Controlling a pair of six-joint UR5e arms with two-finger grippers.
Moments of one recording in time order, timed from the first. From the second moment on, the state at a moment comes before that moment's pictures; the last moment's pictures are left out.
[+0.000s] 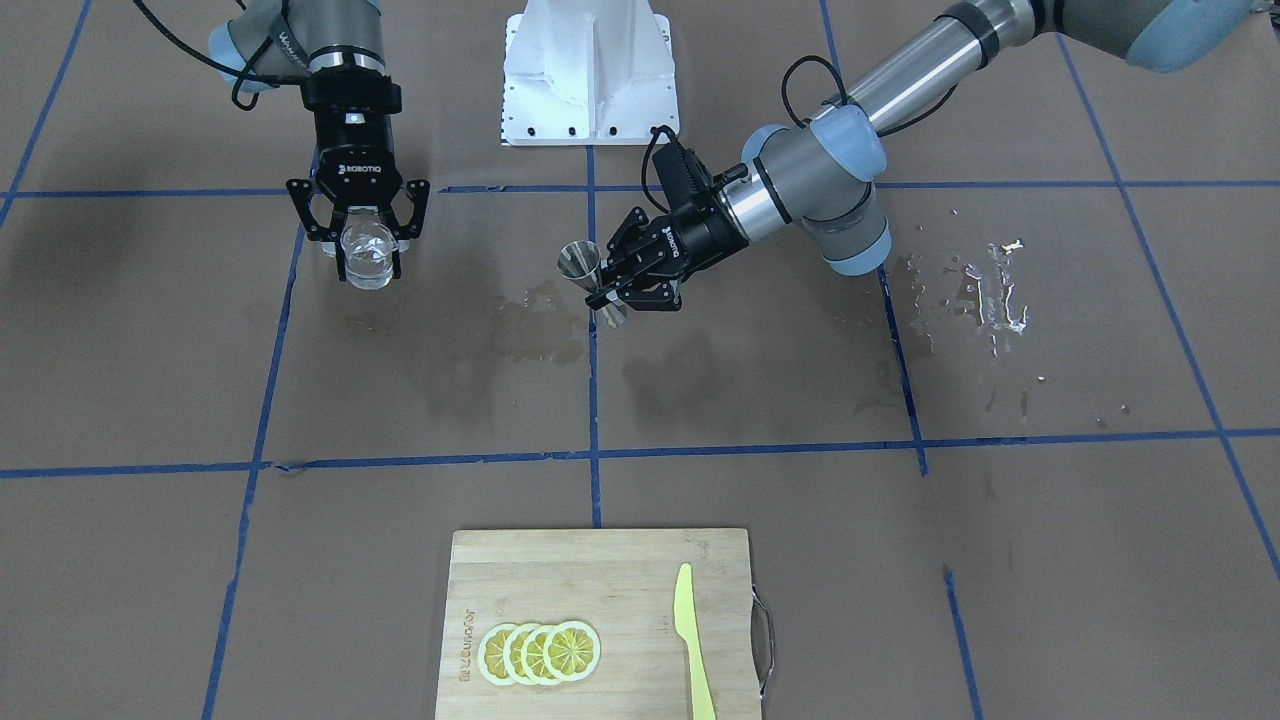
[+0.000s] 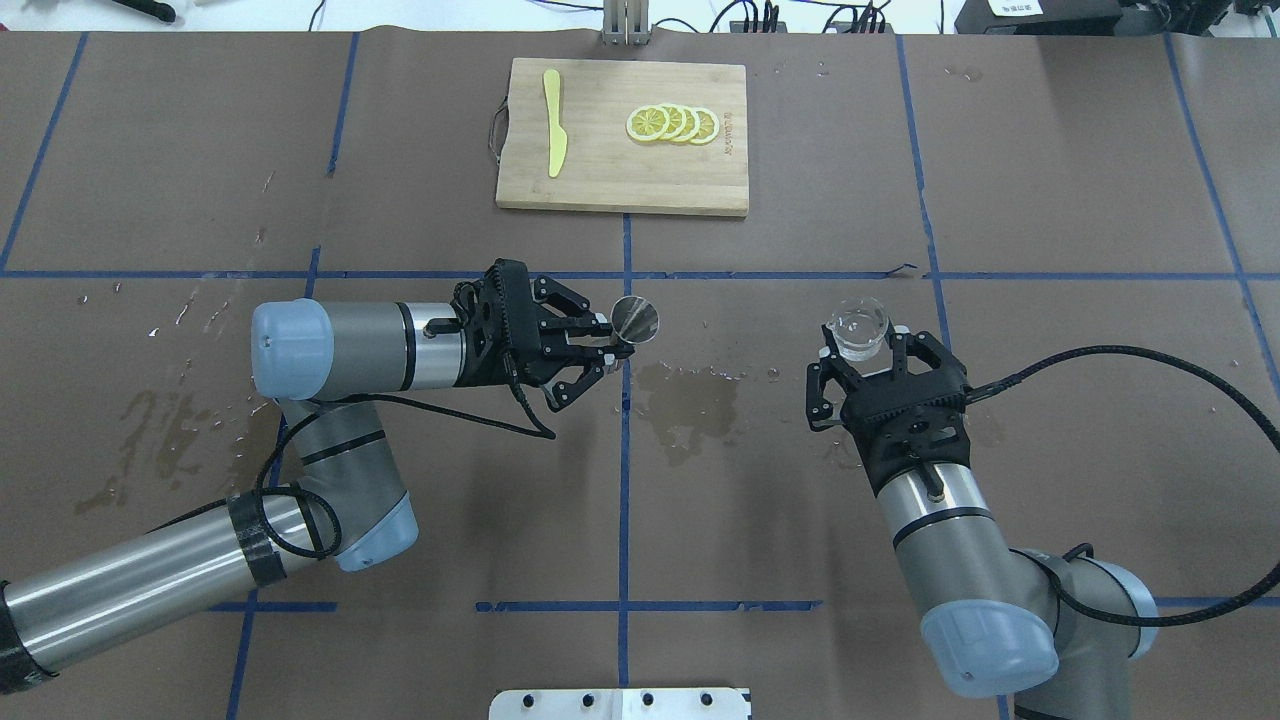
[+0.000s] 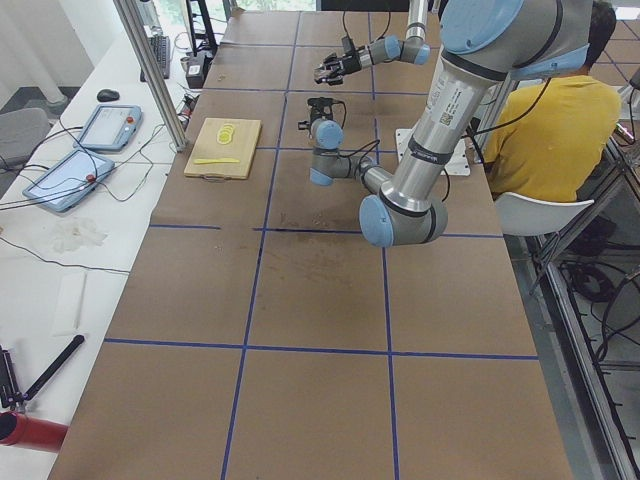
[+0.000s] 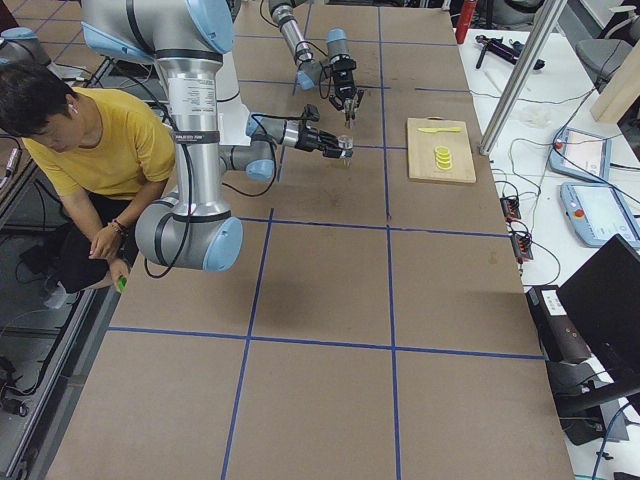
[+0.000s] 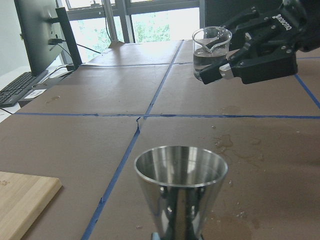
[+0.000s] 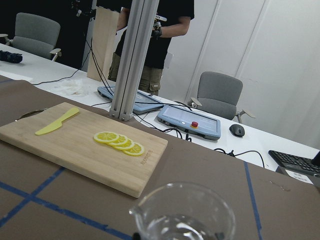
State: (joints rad) left arm -0.52 -2.17 -1.32 -3.06 -1.83 -0.13; right arm 0.17 -1.43 1.92 -0.88 0.52 0.80
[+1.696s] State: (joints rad) left arm -0.52 -2.17 -1.32 -3.07 -1.83 -0.13; right arm 0.16 -1.07 1.93 -1.43 0.53 0.56
